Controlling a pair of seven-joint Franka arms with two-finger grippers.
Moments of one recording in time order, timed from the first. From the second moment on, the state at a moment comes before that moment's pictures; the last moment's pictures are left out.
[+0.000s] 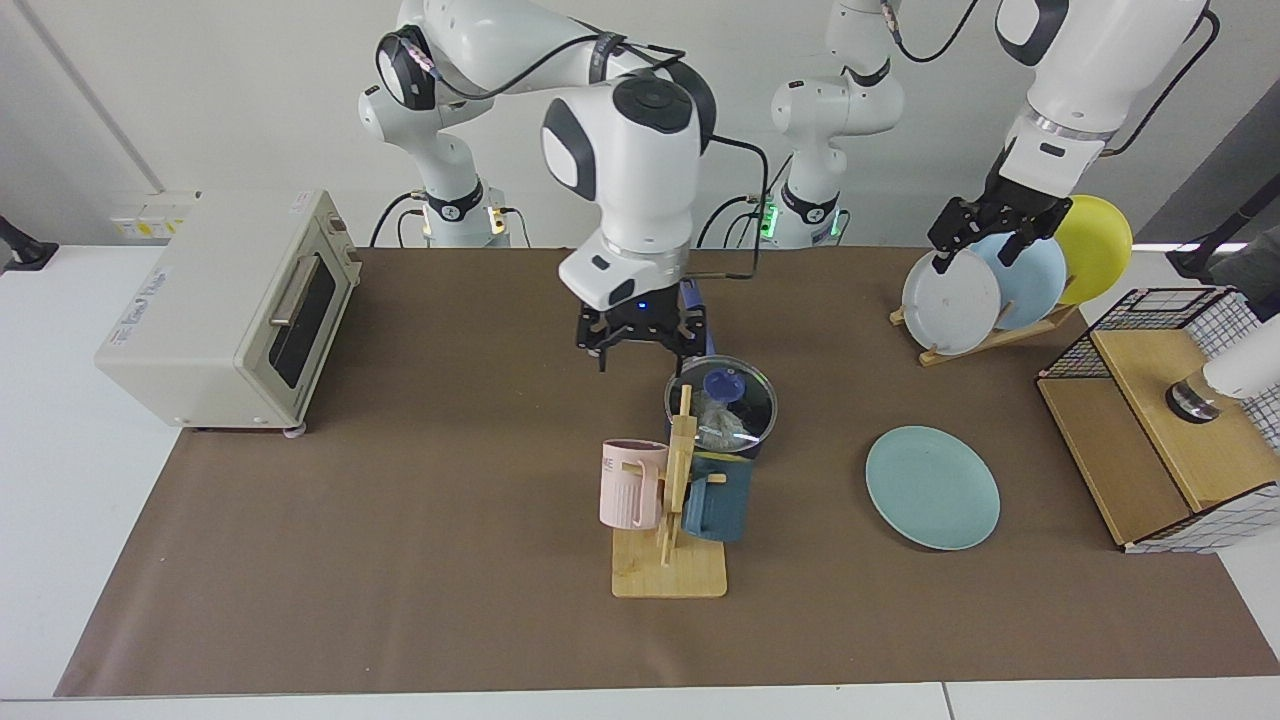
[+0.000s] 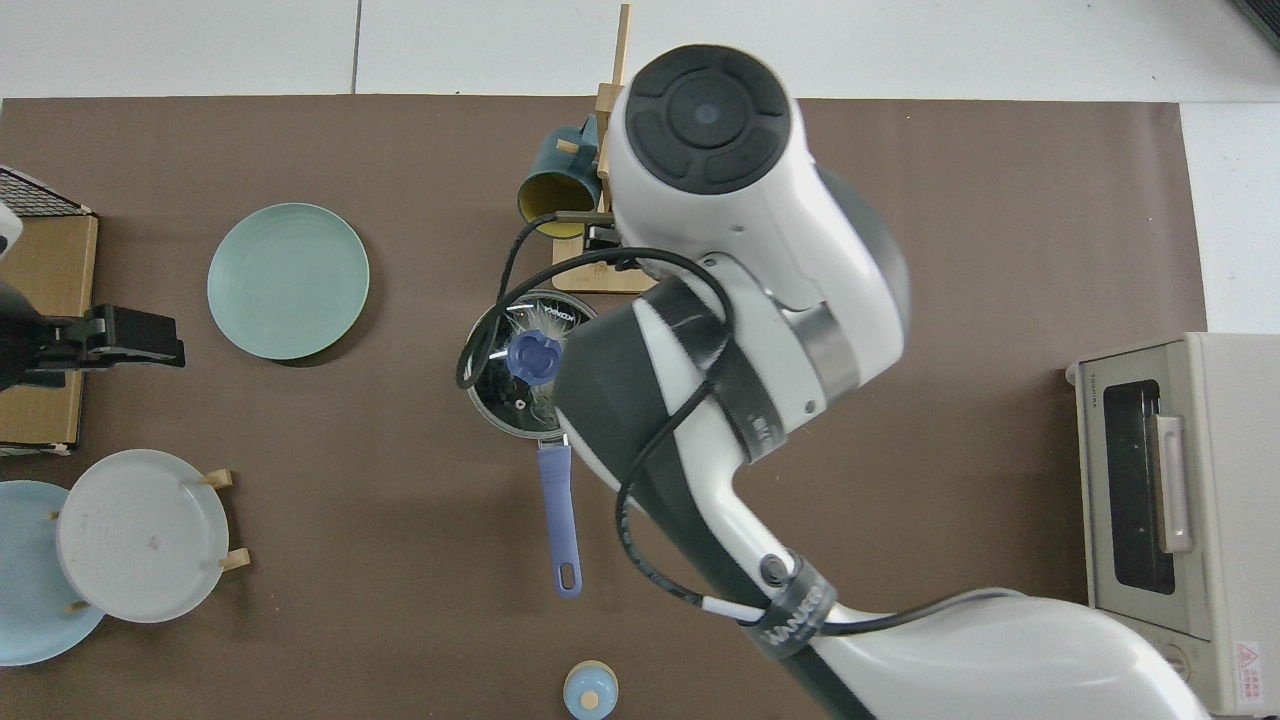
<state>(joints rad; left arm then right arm) 0.02 -0.06 -0.04 -1.65 -0.02 1.61 -0.13 0.48 0.59 0.01 -0.94 -0.08 1.61 0.63</state>
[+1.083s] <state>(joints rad) 0.02 -0.06 -0.04 -1.65 -0.02 1.61 -0.13 0.02 0.02 0.01 -1.71 -0.08 1.70 0.12</state>
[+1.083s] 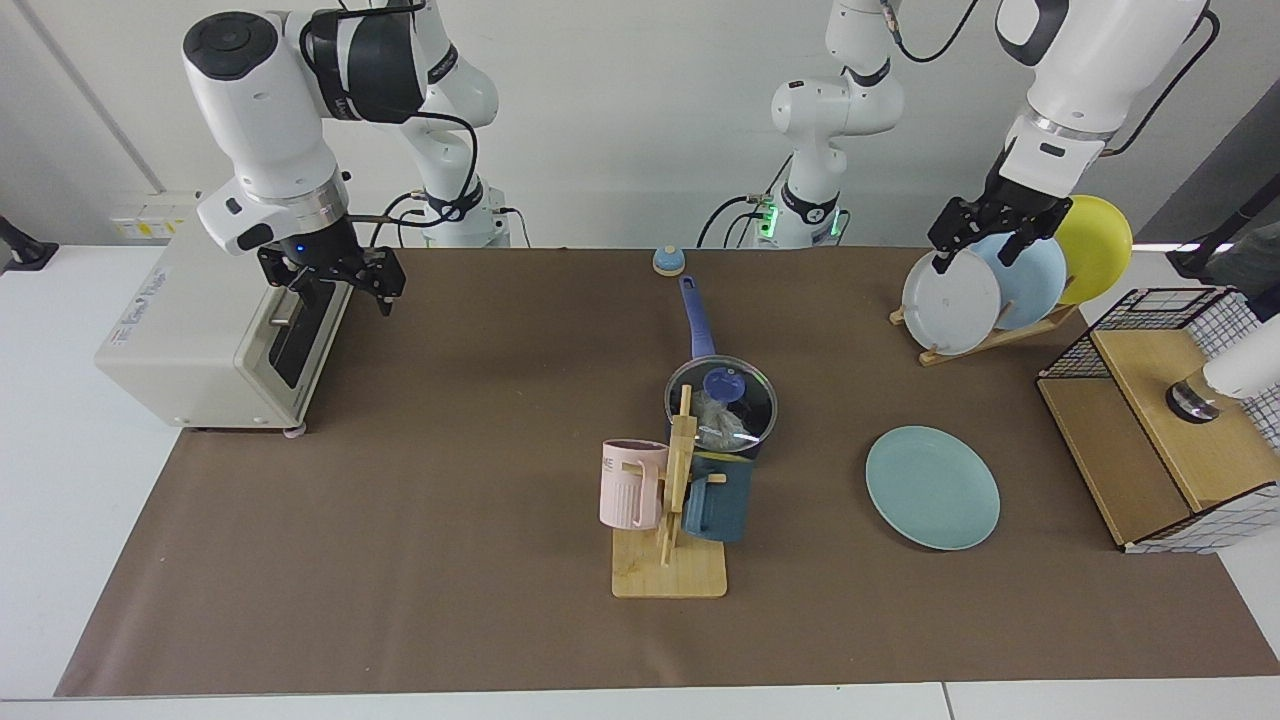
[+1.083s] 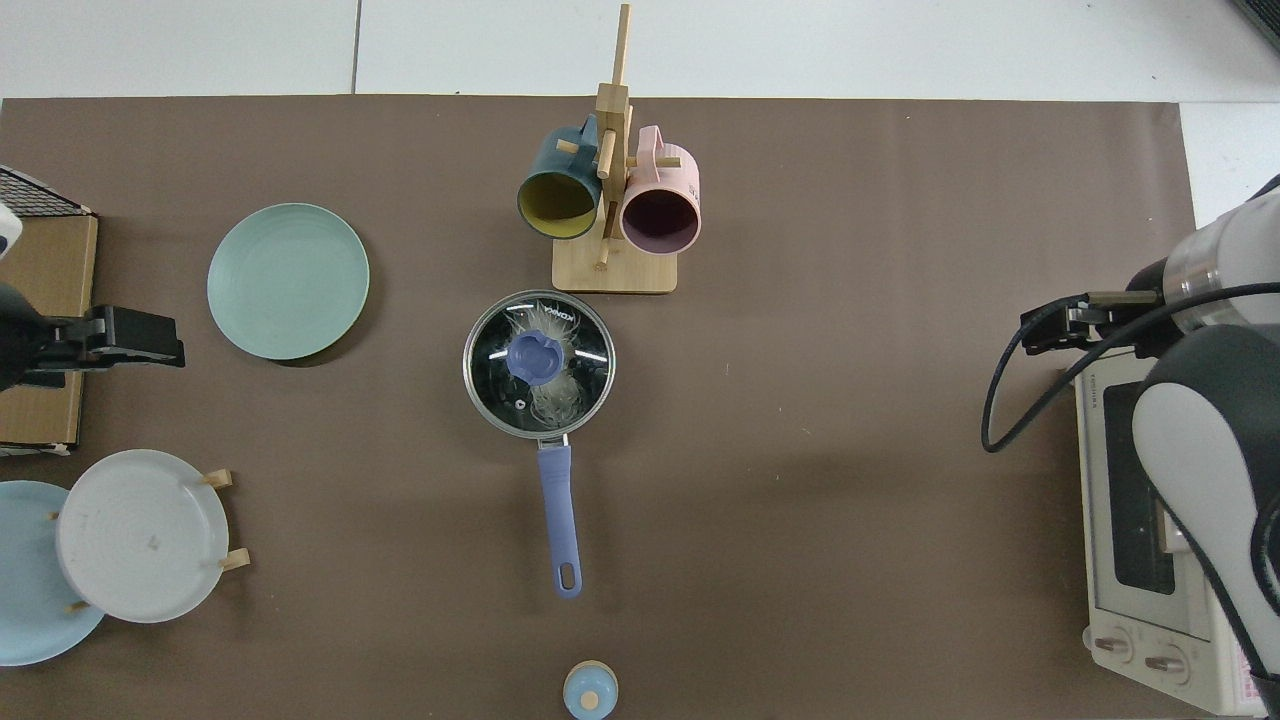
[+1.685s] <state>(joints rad) 0.02 -0.06 -0.04 -1.65 -0.02 1.61 -0.13 -0.01 -0.02 0.02 -1.80 -0.08 1.79 0.10</state>
